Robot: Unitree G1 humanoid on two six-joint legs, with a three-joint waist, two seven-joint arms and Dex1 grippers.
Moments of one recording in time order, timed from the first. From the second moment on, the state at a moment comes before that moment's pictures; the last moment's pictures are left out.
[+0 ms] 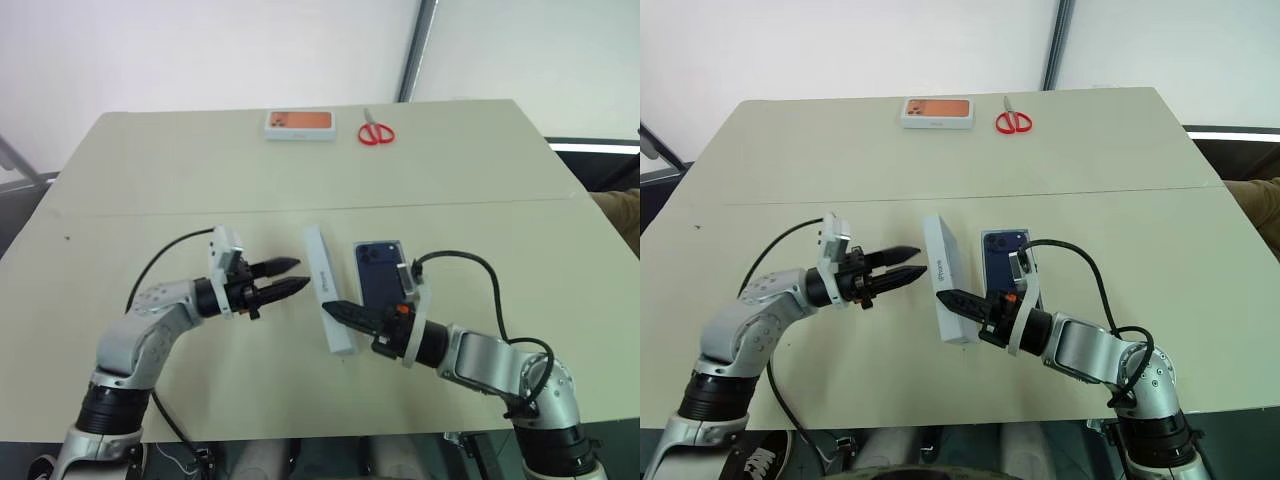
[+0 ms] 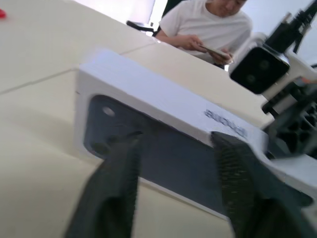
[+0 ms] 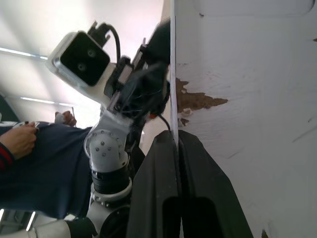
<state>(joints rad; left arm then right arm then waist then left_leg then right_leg) -0.23 0.49 0.00 -0.22 -0.65 0.54 -0.96 -0.11 -0.41 0.01 -0.40 1.95 0.97 -0.31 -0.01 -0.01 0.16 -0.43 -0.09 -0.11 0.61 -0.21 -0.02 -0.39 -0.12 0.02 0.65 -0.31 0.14</state>
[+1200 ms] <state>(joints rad) -0.40 0.22 -0.21 0.05 -0.44 0.38 -0.92 -0.25 -0.93 -0.05 -0.18 0.86 0.69 0.41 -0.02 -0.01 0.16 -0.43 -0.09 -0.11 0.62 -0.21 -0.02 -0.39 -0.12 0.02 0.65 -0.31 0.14</state>
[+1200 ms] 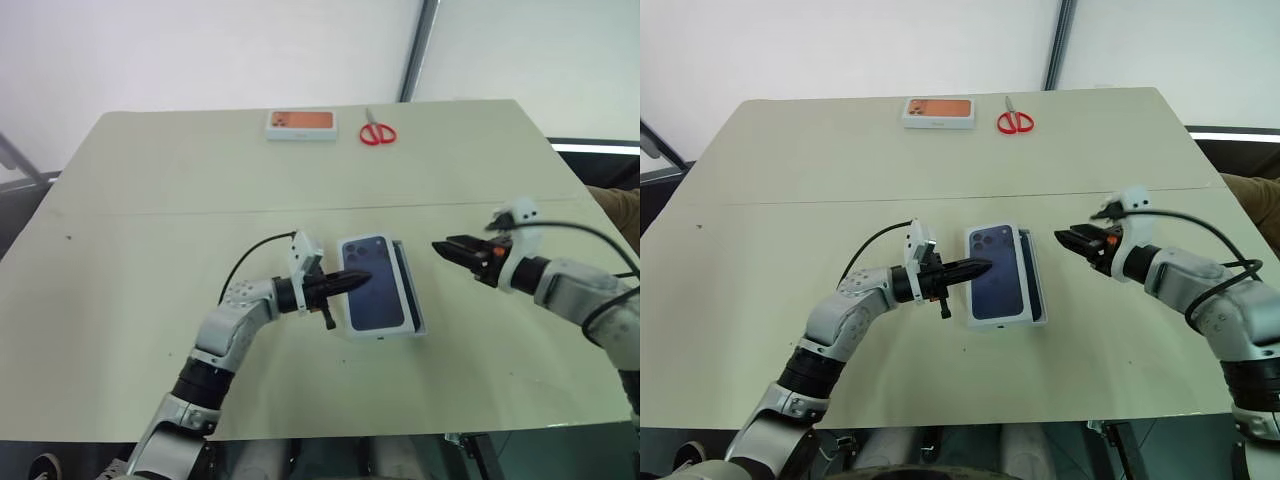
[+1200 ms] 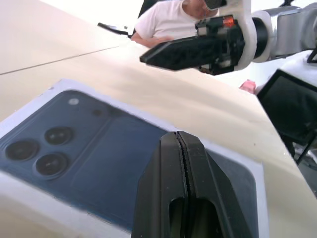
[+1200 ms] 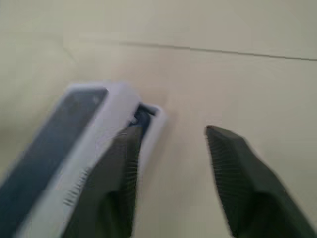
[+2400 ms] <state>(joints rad) -0.46 0.20 -0.23 0.12 -0.38 0.55 -0.88 -0.12 -0.87 0.04 -0.29 0.21 0.41 0.73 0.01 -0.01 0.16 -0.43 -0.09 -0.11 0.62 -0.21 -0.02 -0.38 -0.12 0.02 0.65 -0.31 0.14</state>
